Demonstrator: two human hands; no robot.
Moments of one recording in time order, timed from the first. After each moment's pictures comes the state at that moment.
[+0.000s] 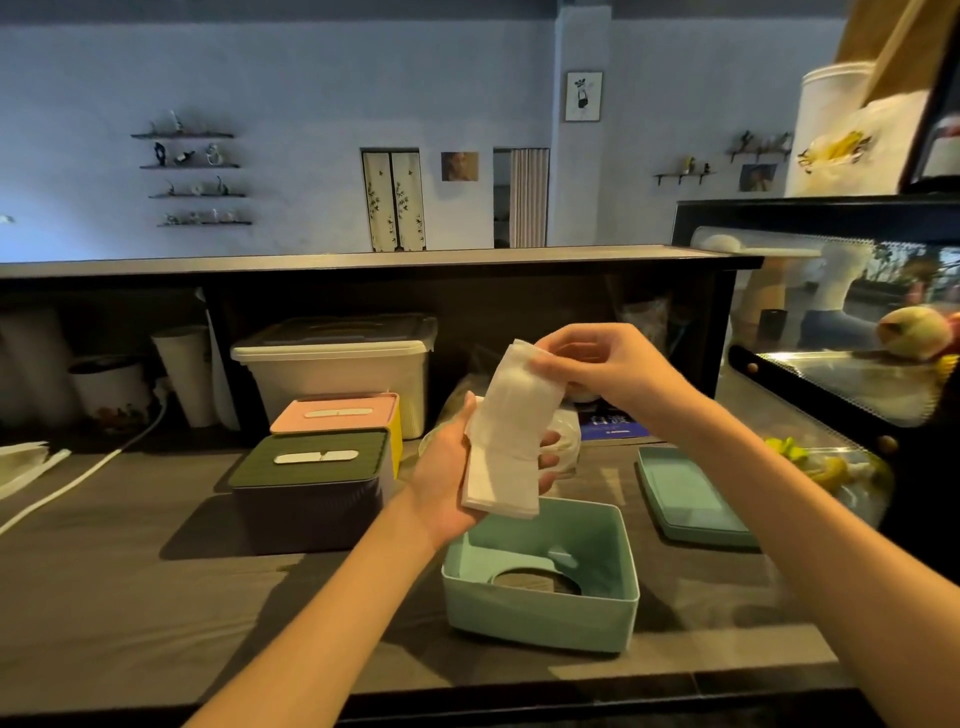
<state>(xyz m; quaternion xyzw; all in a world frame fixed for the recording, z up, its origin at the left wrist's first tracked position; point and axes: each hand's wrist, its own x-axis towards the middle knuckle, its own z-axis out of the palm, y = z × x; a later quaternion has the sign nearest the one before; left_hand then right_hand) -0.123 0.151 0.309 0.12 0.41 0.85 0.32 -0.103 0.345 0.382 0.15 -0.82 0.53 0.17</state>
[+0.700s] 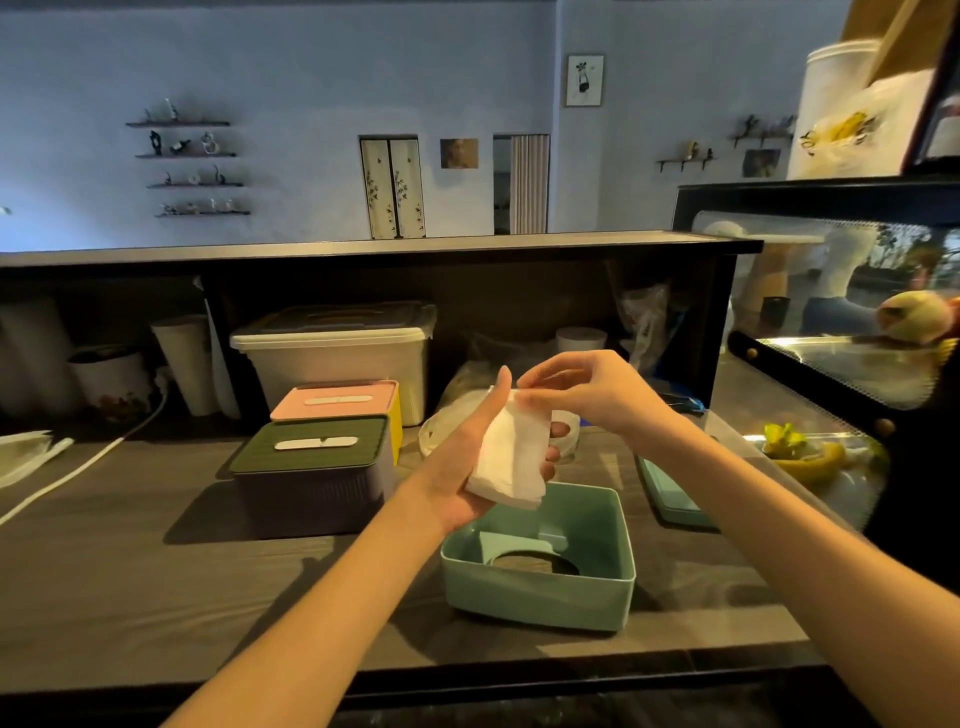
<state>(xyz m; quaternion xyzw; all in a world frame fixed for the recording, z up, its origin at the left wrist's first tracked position) -0.107 0.160 0.314 0.14 0.53 0.79 0.28 -0.102 0.333 0.351 0.06 -0.86 0.49 0.16</state>
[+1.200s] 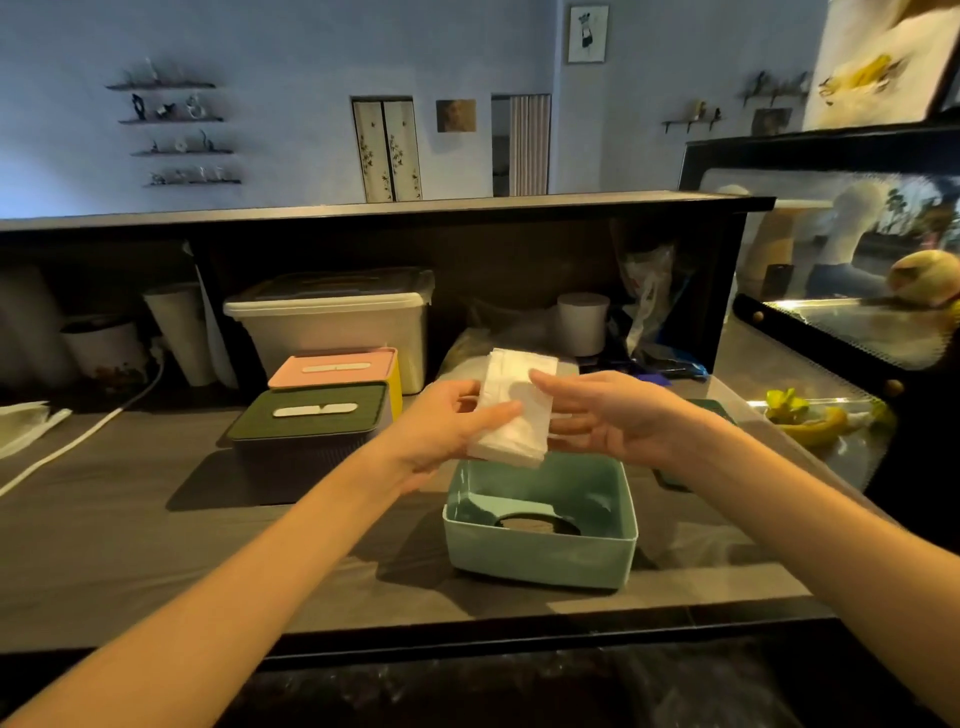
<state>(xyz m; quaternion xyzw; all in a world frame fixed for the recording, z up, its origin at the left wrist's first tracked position) -0.115 0.129 0.311 0.20 0.74 0.63 0.15 -0.078 0.328 0.330 -0.06 -0.68 0.72 -0.10</state>
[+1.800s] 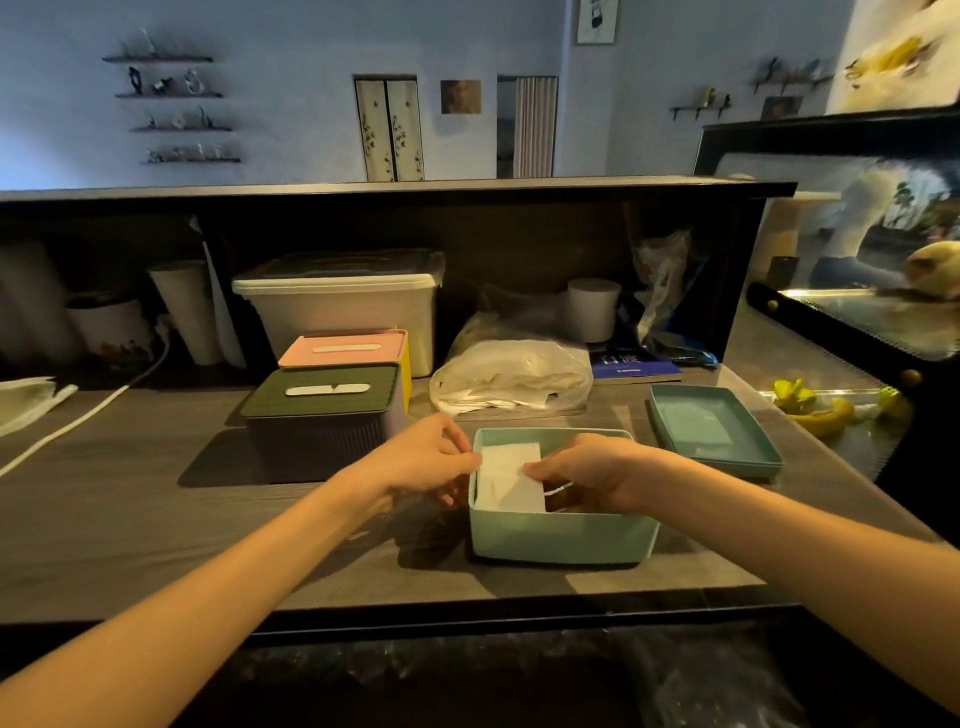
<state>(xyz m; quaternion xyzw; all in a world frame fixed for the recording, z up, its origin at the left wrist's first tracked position) -0.111 0.093 0.278 0.13 0.88 0.44 0.16 -0.085 0.296 0.271 -0.17 -0.79 0.55 -0.22</state>
